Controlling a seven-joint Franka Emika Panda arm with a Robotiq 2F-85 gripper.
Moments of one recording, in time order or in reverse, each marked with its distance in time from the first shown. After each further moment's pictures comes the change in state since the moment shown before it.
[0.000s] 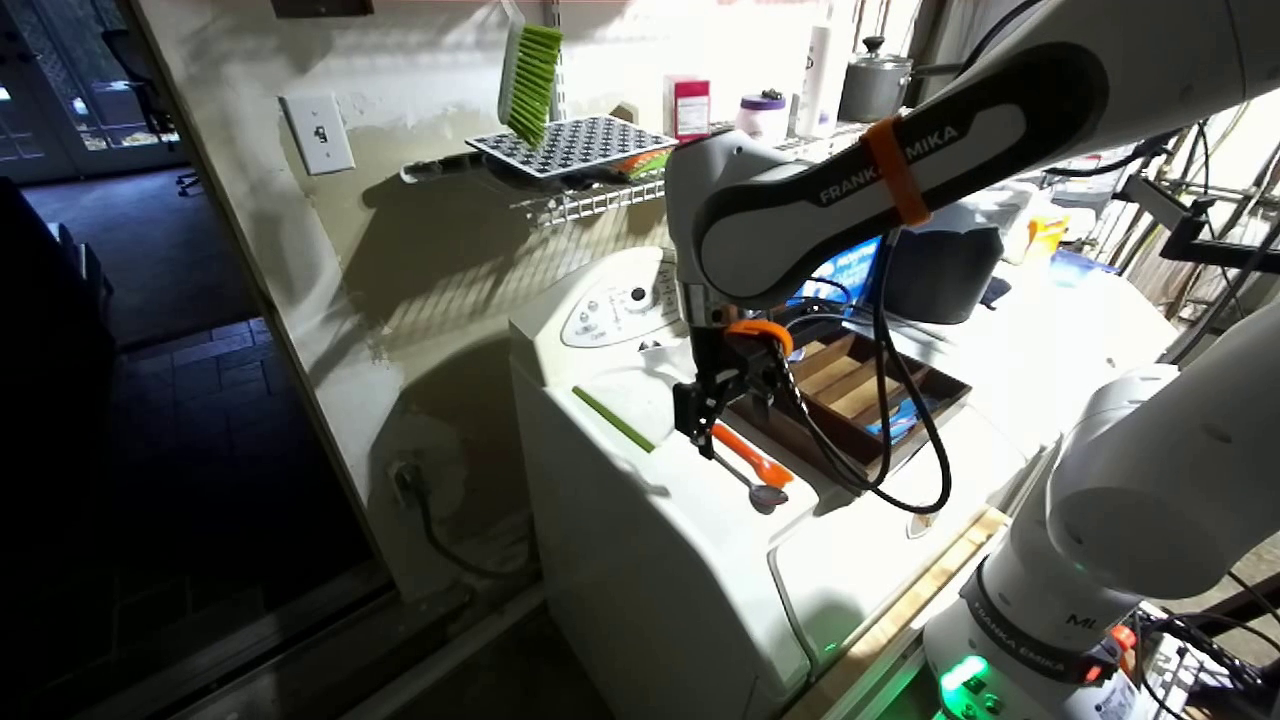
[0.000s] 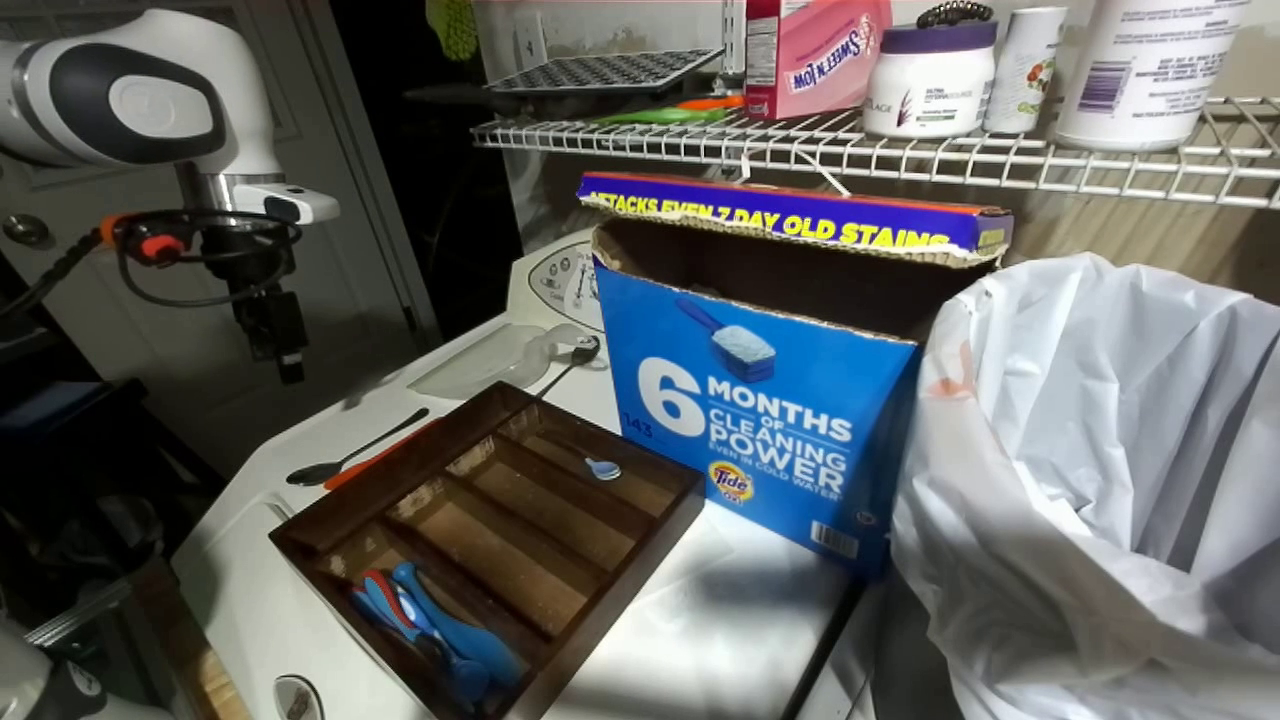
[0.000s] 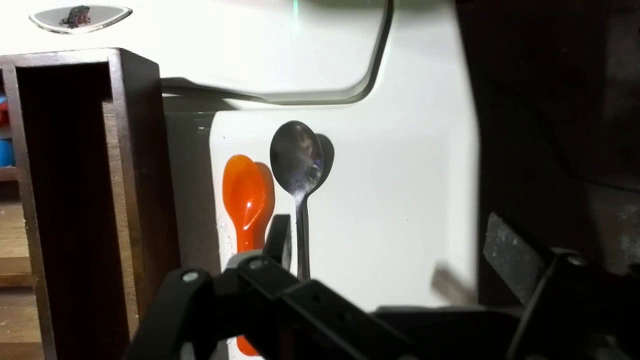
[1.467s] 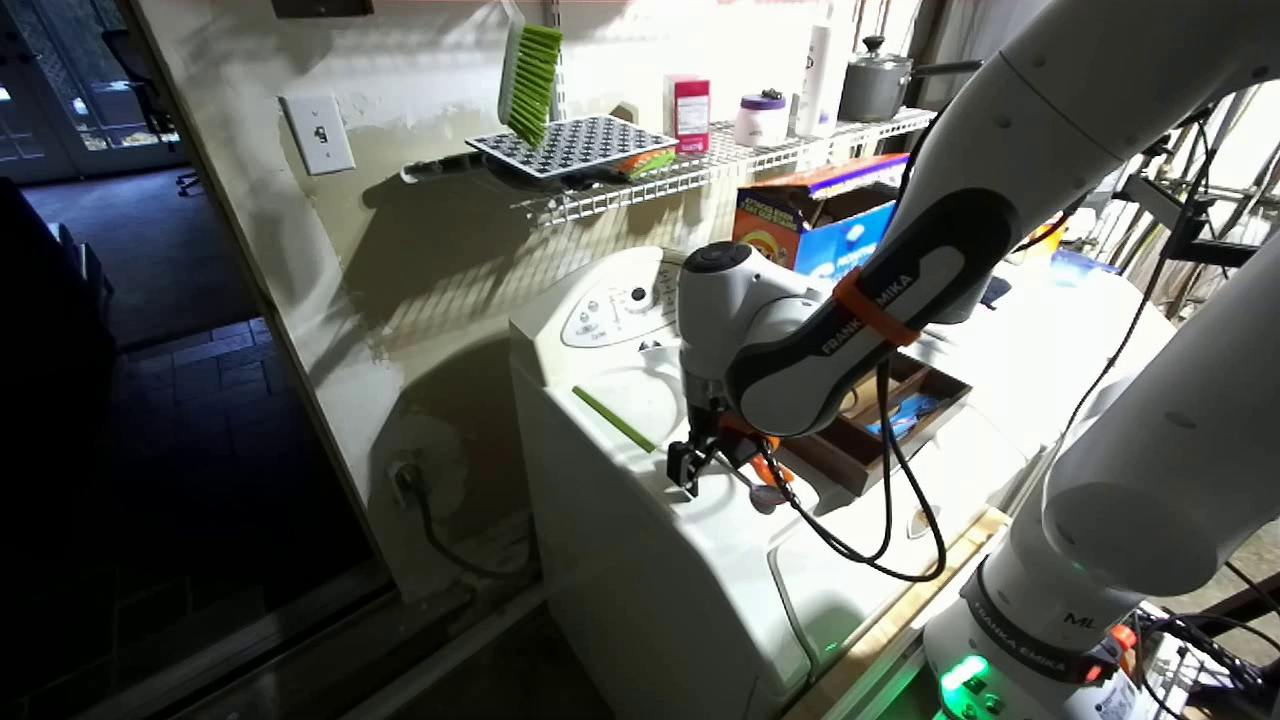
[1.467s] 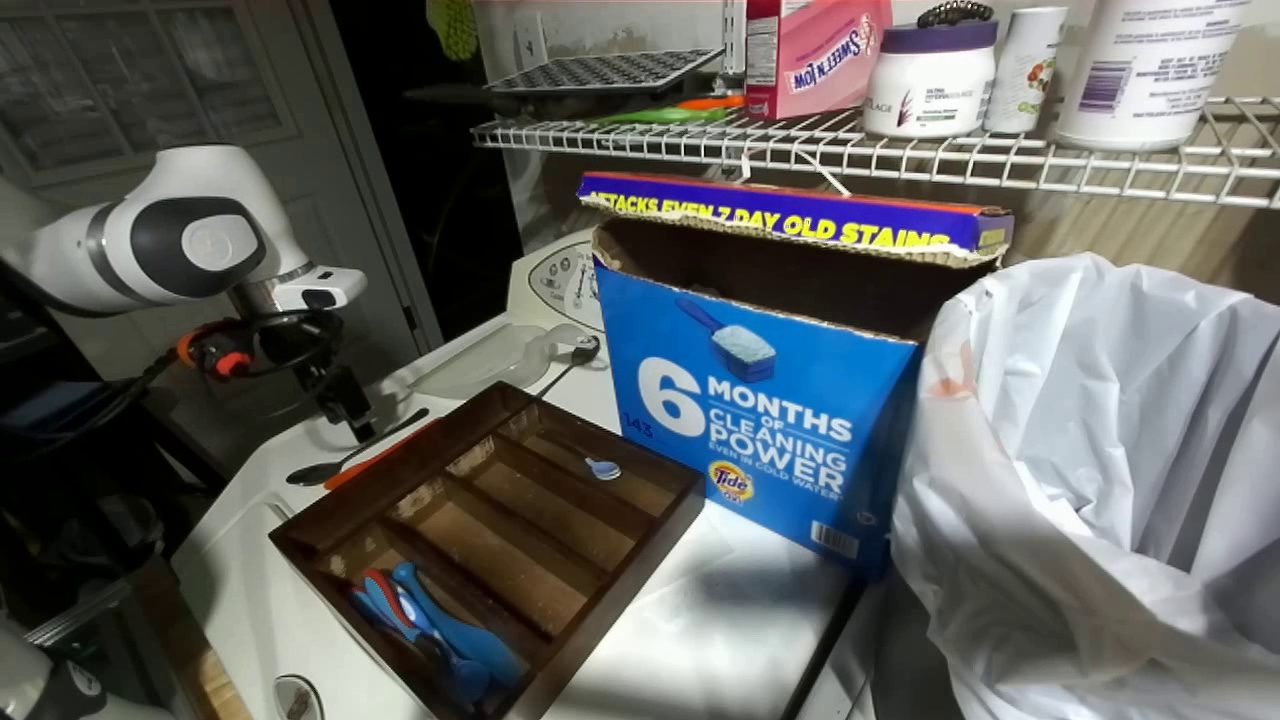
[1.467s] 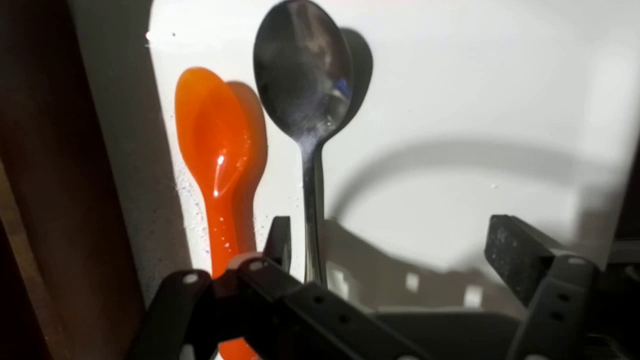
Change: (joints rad) arm -0.038 0.188 0.045 -0.181 -0.257 0.555 0.186
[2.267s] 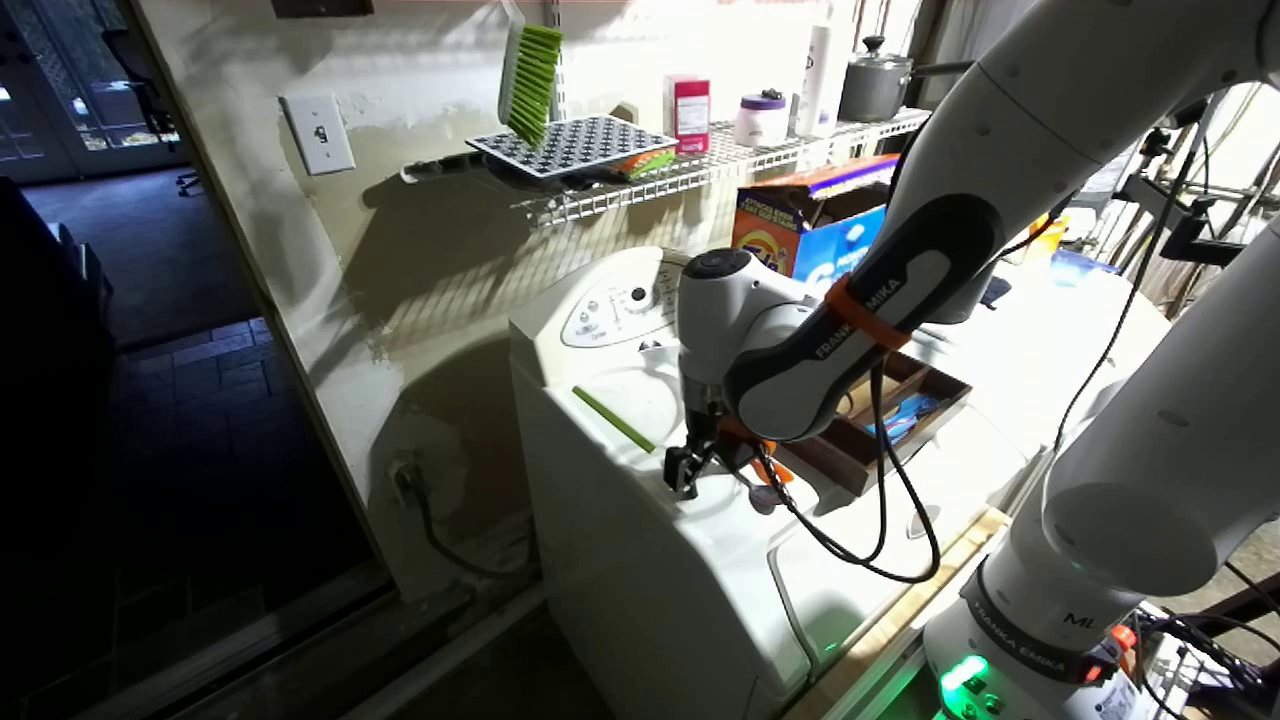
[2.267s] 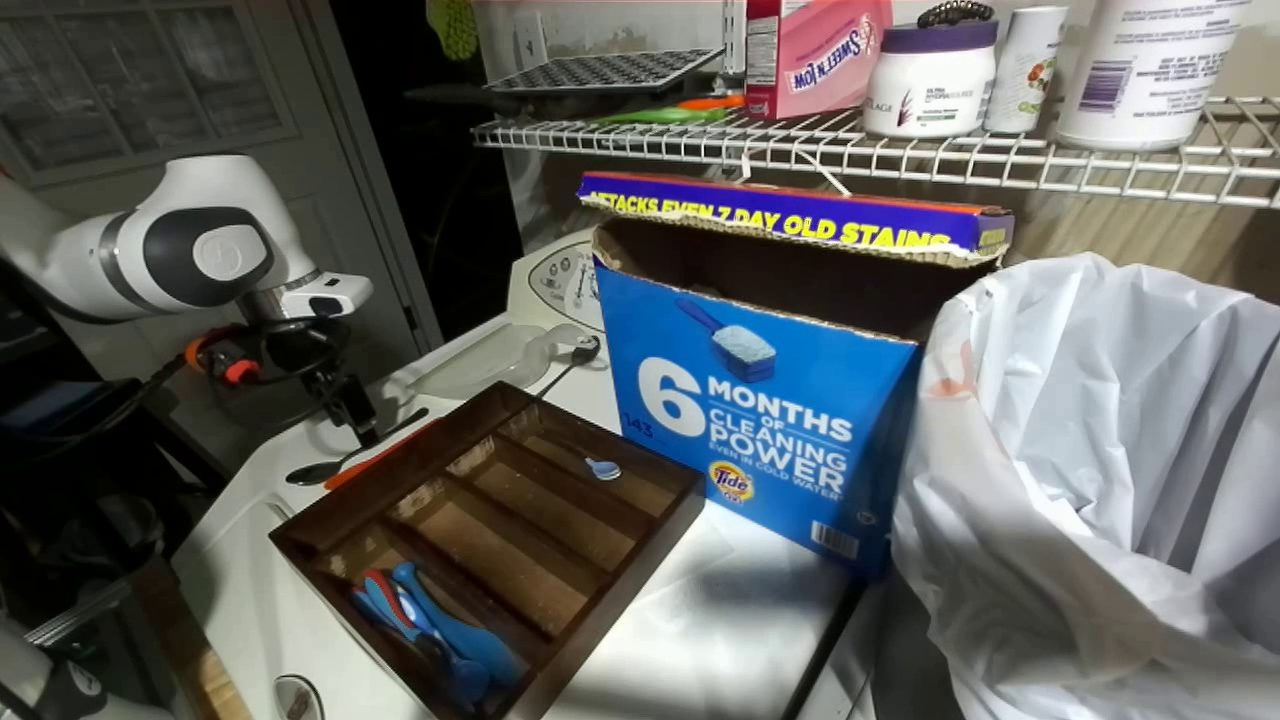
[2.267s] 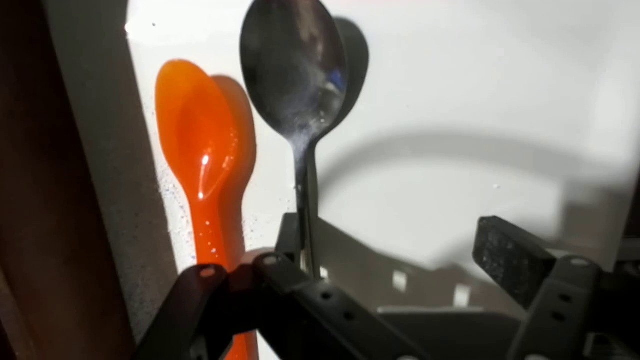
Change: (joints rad) arm 0.000 0.035 -0.010 0.002 -0.003 0.038 -0.001
